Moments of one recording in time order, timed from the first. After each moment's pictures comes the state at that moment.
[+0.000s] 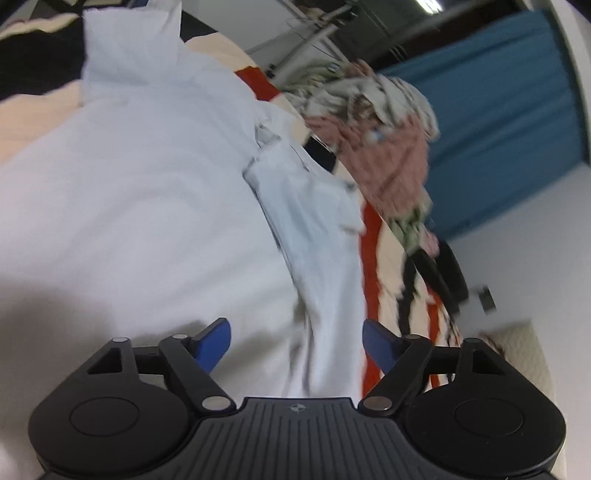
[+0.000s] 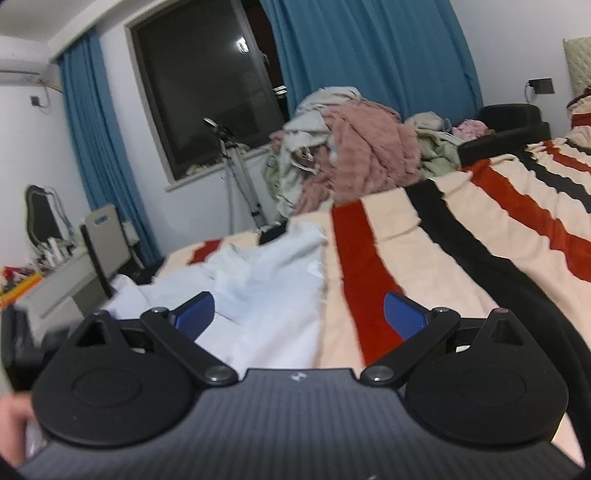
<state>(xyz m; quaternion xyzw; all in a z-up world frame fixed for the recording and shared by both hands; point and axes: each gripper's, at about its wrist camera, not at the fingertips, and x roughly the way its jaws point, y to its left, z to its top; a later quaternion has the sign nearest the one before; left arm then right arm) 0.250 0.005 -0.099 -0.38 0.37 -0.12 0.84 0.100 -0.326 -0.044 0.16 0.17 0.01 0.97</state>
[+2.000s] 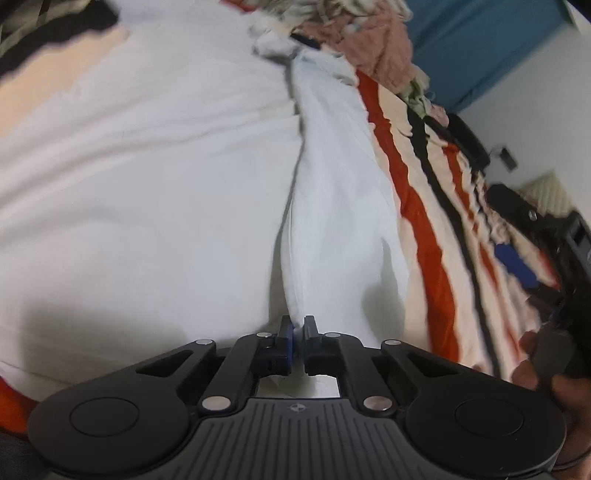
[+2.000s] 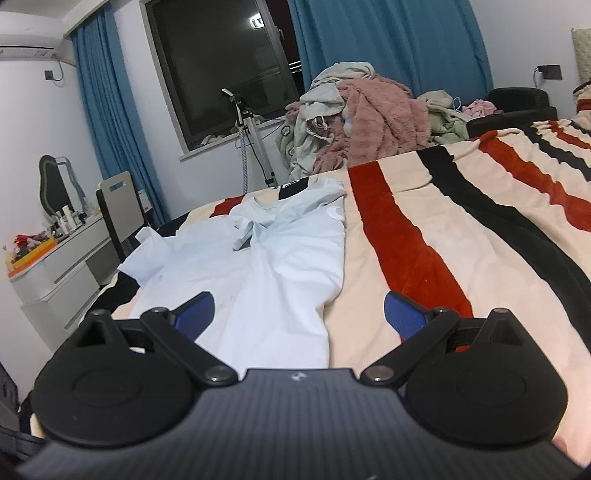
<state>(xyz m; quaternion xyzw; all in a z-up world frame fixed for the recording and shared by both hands) 0.033 -0.006 -0.123 -0.18 0.47 -0.17 0.85 0.025 -0.272 -0.070 0.15 0.20 0.04 0.97</state>
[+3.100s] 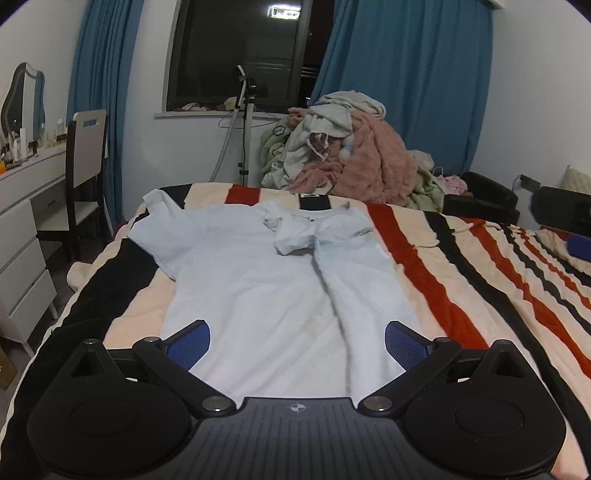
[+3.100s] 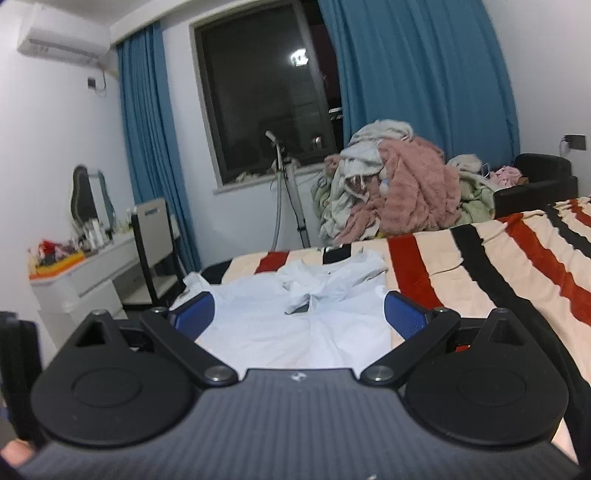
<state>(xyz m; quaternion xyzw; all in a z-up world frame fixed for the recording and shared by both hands) 0.039 0.012 0.009 -0.03 0.27 -0.08 0.96 0.014 -0.223 0.044 0.10 0.14 0.08 0.98</state>
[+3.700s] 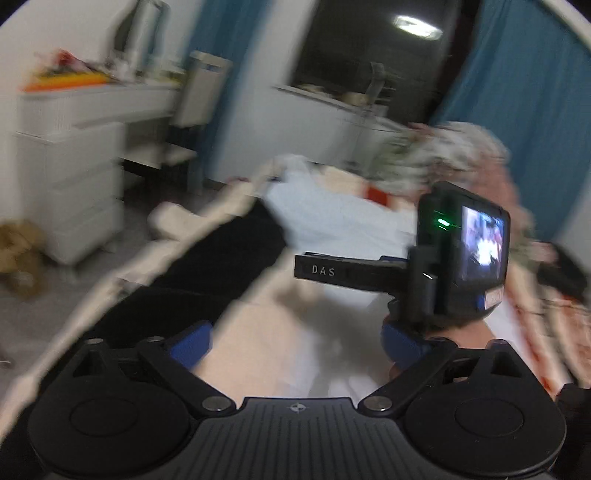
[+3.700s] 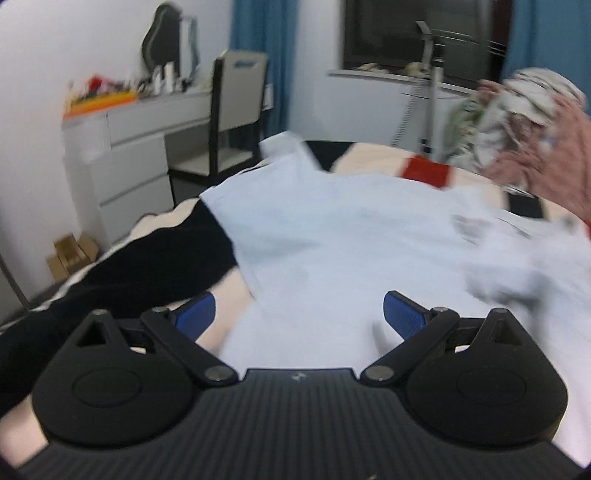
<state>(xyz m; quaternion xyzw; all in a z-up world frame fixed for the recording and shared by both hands) 0.110 0.151 -0.050 -0.14 0.28 0.09 0.94 0.302 0.048 -0.110 -0.08 0.26 0.24 0.93</state>
